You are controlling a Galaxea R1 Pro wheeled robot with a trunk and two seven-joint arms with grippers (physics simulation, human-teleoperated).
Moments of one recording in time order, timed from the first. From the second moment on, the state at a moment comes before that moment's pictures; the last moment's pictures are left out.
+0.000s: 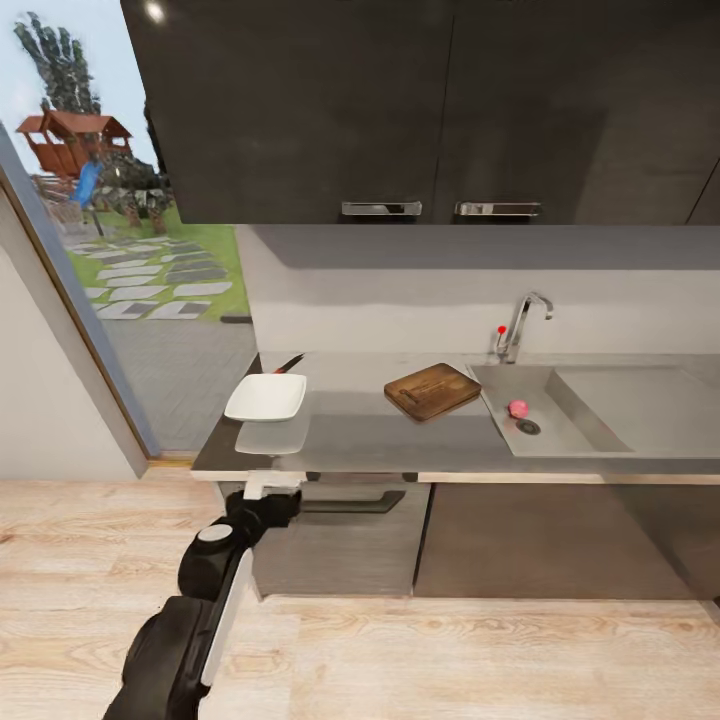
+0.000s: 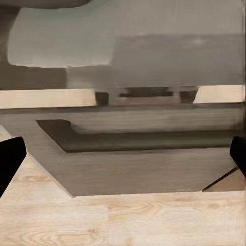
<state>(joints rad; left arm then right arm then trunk) -0.35 -0.14 -0.10 -1.55 -0.08 0.73 0.08 -0.08 -0.07 0.13 -0.49 -0.15 0.03 -0.06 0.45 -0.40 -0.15</state>
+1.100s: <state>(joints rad) -0.88 0.07 -0.60 -1.55 0.10 0.99 -0.67 -0.08 -0.07 0.13 -0.48 -0.14 0.03 -0.06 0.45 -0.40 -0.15</state>
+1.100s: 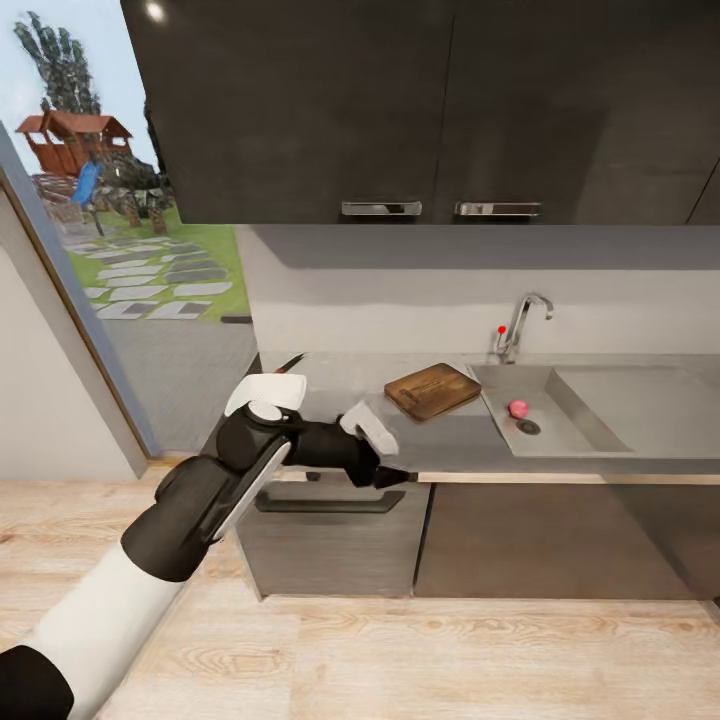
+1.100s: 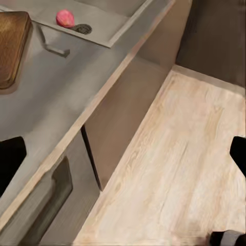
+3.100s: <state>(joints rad) -0.88 0.08 -0.42 -1.54 -0.47 0.84 -1.45 -0.08 -0.06 0.13 -0.19 -0.27 0.03 0.01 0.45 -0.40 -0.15</state>
